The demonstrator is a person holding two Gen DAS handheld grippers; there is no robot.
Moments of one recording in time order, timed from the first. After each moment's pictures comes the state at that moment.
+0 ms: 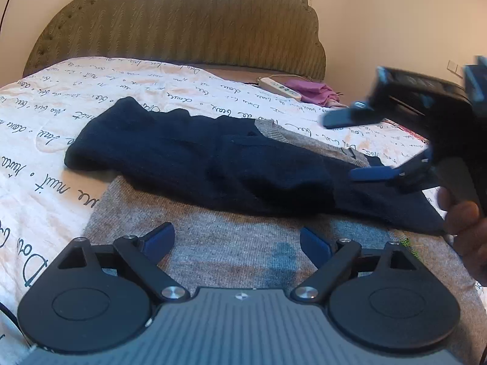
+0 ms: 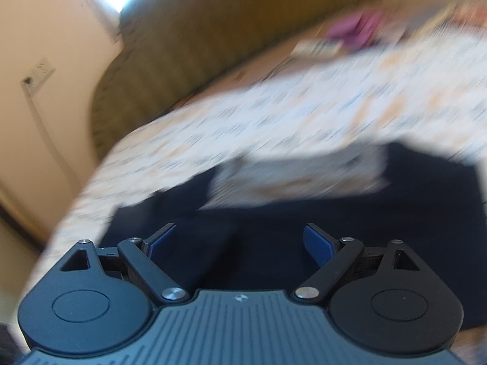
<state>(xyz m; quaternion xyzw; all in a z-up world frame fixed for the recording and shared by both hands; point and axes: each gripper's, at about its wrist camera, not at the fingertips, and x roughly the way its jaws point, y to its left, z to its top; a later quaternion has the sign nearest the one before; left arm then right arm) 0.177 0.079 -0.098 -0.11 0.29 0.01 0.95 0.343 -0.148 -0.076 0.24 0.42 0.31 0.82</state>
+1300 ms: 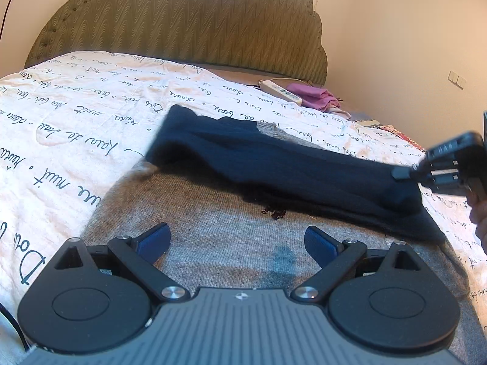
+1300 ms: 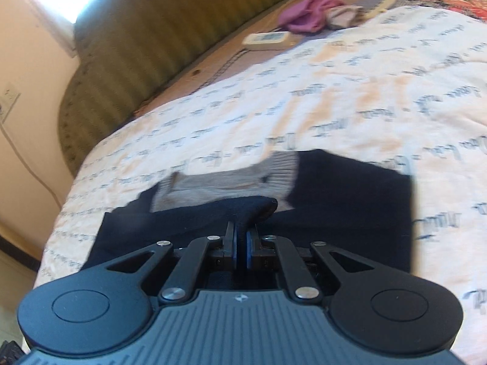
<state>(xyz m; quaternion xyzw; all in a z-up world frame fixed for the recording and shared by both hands) 0.178 0.085 -0.098 -0.13 0.29 0.01 0.95 0.371 -0.259 -0.075 0.21 0.43 0.20 0.86</state>
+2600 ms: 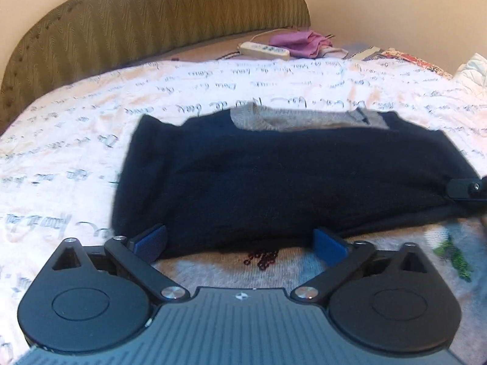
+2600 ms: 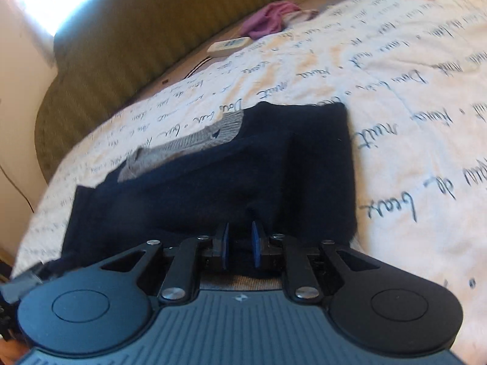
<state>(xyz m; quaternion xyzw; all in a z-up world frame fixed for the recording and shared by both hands) 0.255 0.042 -0.082 0.03 0.36 0.01 0.93 0.281 -0.261 -0.103 0.21 0.39 0.14 0.89</state>
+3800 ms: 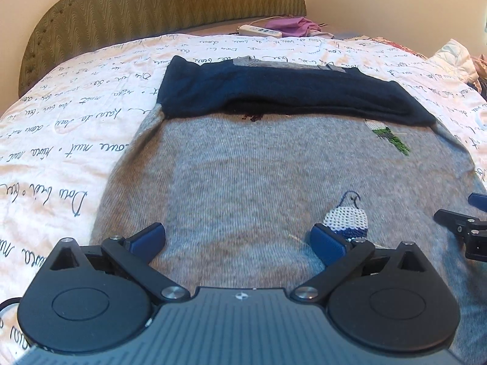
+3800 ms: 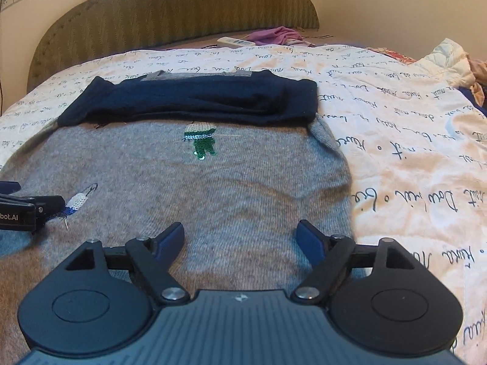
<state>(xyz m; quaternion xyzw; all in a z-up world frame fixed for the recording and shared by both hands) 0.113 0.048 -0.096 0.02 0.39 0.00 0.92 0.109 -0.206 -0.117 0.01 0.36 0.08 0.93</state>
